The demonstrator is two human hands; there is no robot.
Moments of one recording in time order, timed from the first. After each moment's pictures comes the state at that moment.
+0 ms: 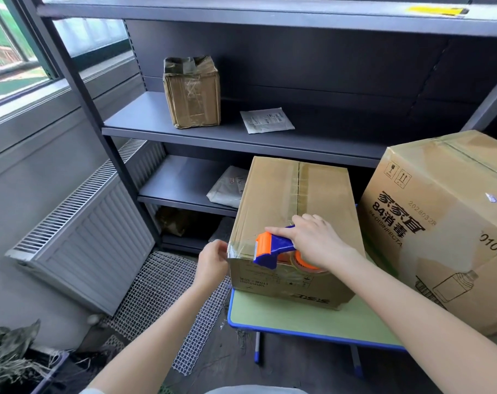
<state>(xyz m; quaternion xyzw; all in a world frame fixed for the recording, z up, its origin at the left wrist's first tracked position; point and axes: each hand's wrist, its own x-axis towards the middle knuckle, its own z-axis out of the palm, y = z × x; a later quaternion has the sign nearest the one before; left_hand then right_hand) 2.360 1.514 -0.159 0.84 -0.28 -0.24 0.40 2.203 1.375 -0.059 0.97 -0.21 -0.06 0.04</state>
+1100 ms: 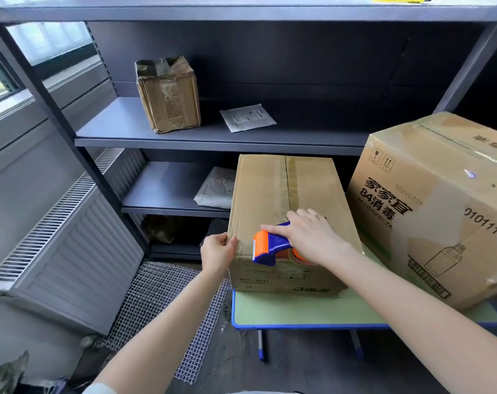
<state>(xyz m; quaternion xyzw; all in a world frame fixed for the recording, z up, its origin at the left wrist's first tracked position) 2.366 1.484 -0.149 0.82 -0.23 -0.27 0.45 2.206 1.387 -0.059 0.96 -0.25 -0.09 0.07</state>
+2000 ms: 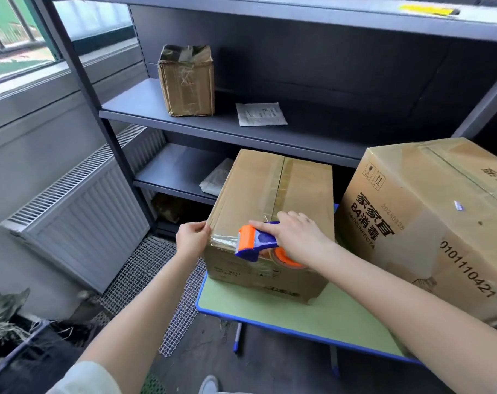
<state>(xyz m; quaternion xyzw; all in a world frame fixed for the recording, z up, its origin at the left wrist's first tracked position) 2.335 1.478 -0.142 0.84 -0.12 -0.20 0.49 2.161 1.349 -0.050 0.98 -0.16 -0.08 0.02</state>
